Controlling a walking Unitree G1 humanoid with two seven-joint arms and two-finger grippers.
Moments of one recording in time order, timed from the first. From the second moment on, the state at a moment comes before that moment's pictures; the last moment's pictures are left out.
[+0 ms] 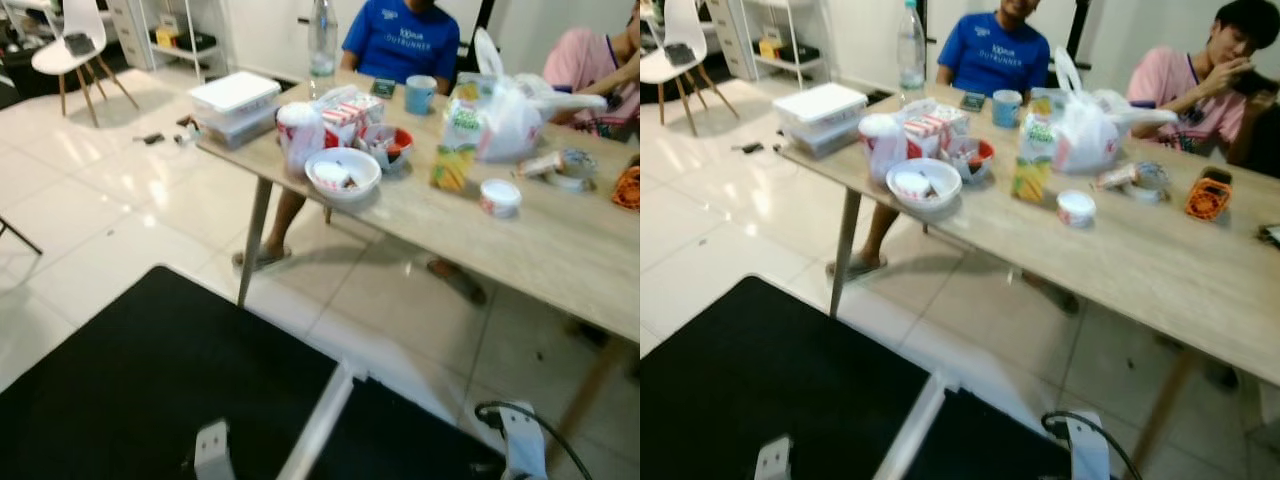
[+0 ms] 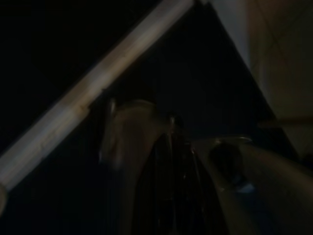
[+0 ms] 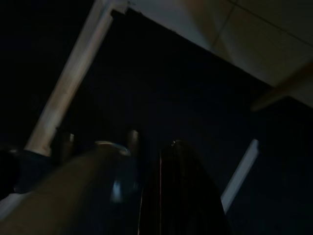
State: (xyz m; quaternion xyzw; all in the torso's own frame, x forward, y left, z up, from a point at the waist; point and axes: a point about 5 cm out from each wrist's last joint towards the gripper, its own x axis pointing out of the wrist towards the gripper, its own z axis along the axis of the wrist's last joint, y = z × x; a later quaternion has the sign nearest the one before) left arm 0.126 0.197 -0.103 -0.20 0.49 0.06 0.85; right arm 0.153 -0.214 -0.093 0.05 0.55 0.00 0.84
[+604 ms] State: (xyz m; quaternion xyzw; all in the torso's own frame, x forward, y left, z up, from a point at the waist) left arm 0.133 0.195 -0.101 -0.17 0.49 0.04 0.85; right arm 0.158 -0.210 -0.092 0.04 0.54 0.01 0.84
